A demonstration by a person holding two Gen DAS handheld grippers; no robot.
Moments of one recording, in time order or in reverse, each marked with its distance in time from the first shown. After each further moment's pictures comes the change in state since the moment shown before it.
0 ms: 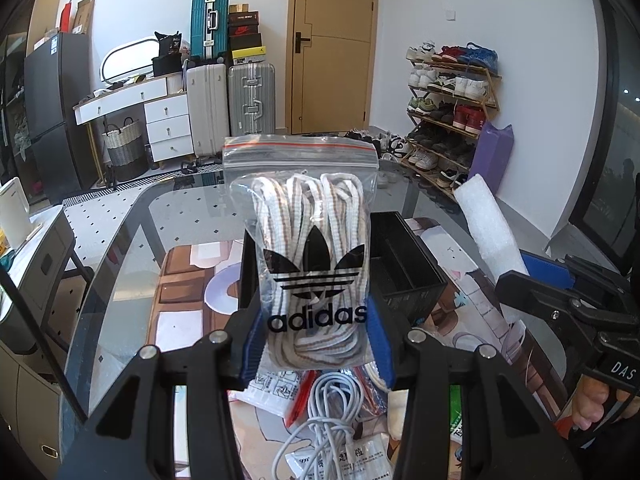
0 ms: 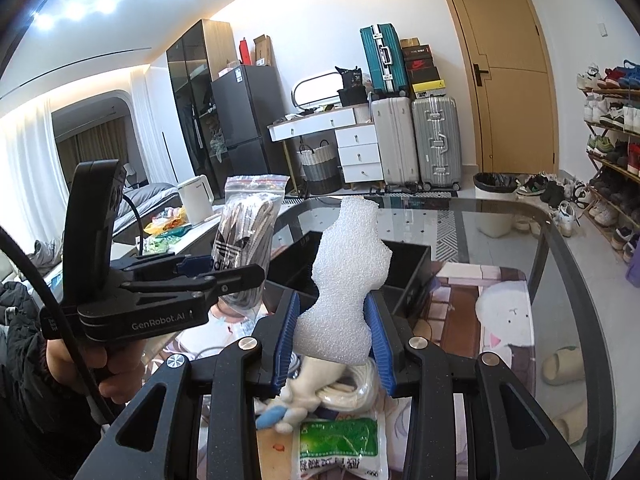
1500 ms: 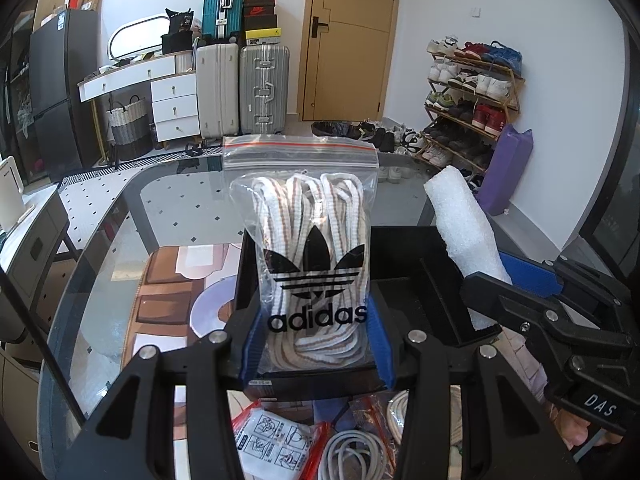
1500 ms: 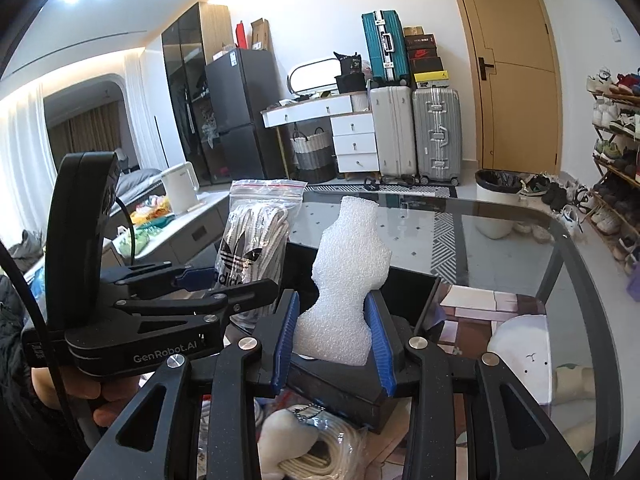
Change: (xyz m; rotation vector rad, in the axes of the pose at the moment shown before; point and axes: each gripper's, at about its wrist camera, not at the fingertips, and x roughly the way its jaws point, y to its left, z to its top) left arm 0.067 0.015 0.022 -0.068 0.054 0.017; right arm 0.075 -0.008 0.028 -0.038 0.064 -0.046
